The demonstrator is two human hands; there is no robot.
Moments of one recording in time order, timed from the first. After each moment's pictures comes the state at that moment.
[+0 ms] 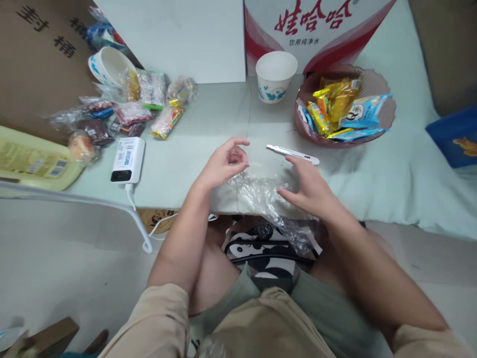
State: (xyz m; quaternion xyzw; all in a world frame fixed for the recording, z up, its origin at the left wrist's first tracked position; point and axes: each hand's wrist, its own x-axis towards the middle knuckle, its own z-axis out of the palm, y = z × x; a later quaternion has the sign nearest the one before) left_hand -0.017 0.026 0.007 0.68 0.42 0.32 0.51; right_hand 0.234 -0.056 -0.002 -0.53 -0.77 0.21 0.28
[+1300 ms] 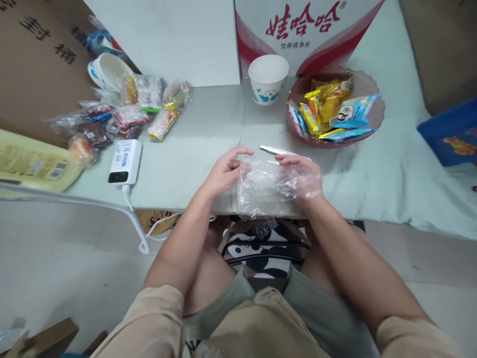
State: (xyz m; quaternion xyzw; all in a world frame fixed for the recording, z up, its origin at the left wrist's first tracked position) left_hand 0.003 0.005 0.005 0.57 0.48 0.30 0.60; right_hand 0.219 -0.038 -0.016 -0.54 -0.50 0.42 0.53
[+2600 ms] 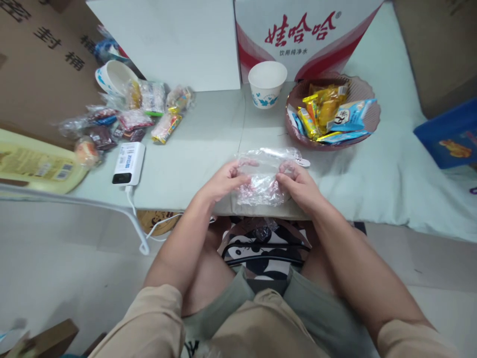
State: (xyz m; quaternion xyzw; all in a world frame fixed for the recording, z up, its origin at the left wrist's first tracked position) left_hand 0.003 -0.001 0.006 0.52 0.42 0.26 0.70; right_hand 0.222 -0.045 -0.009 -0.49 -0.43 0.61 0.44
